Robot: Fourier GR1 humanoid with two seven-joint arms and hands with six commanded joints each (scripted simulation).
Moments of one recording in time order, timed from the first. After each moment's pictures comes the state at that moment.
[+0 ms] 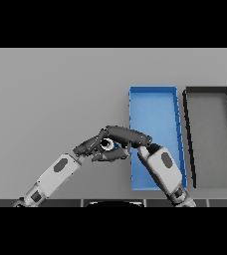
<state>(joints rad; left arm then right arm) -0.40 0.27 -0.62 -1.53 0.14 -0.28 -0.12 -0.51 -0.01 0.34 -1.78 -0.23 0.65 0.41</state>
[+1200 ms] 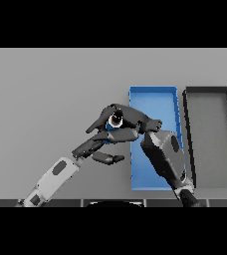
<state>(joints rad) -0.34 0.27 -0.62 -1.52 0.13 -0.21 0.04 -0.76 -0.03 0.20 -1.79 -0.70 0.37 0.60</state>
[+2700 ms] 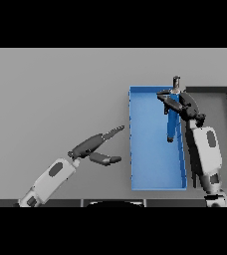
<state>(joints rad) -0.33 0.31 -0.62 -1.58 0.11 -0.19 0.07 -0.53 -0.38 0.06 -1.30 -0.45 0.06 0.61</state>
